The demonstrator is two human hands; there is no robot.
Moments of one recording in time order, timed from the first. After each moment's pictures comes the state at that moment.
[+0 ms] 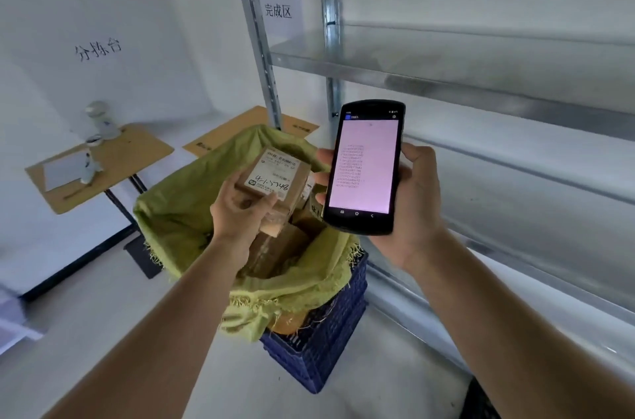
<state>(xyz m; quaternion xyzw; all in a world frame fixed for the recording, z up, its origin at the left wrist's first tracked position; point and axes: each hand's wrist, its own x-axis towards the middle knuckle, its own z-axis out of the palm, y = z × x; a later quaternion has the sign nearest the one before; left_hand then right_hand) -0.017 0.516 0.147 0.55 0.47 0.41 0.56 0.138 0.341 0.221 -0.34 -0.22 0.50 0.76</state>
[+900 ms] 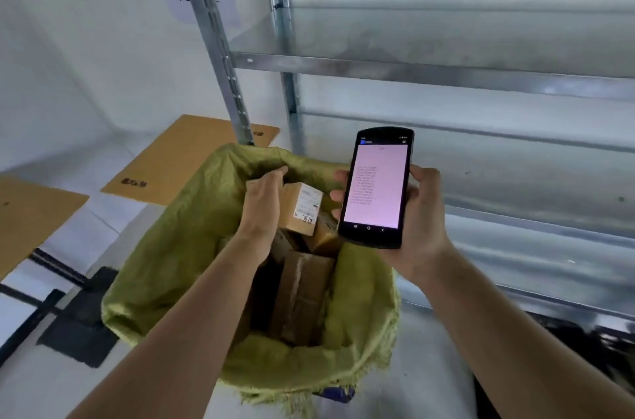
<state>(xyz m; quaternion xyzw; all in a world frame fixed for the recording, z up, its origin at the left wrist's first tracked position) 0.019 0.724 0.148 0.63 0.38 0.19 0.65 0.087 0.526 0.180 -0.43 -0.07 0.34 0.83</state>
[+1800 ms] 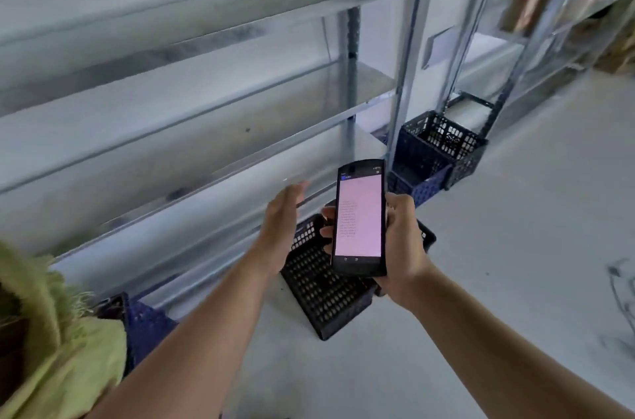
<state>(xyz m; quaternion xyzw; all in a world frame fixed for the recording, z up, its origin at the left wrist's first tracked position) 0.042 0.058 0.126 0.75 0.02 -0.15 0.64 -0.054 -0.090 0.145 -0.49 0.20 0.01 0.85</state>
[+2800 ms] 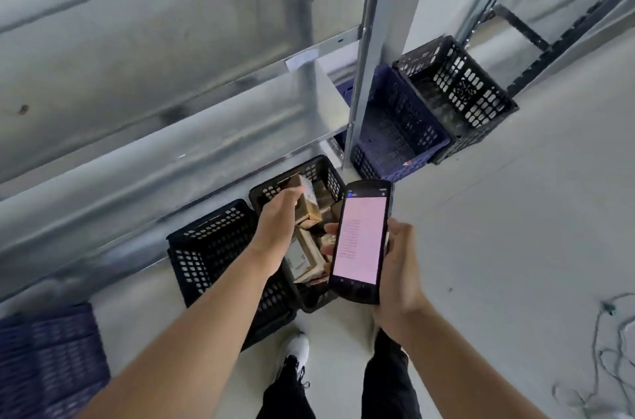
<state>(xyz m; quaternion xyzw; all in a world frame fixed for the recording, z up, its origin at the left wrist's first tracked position) 0.375 -0.352 -0.110 0.72 0.21 -0.29 0.59 0.275 -0.495 -0.087 -0.45 0.36 0.12 0.81</state>
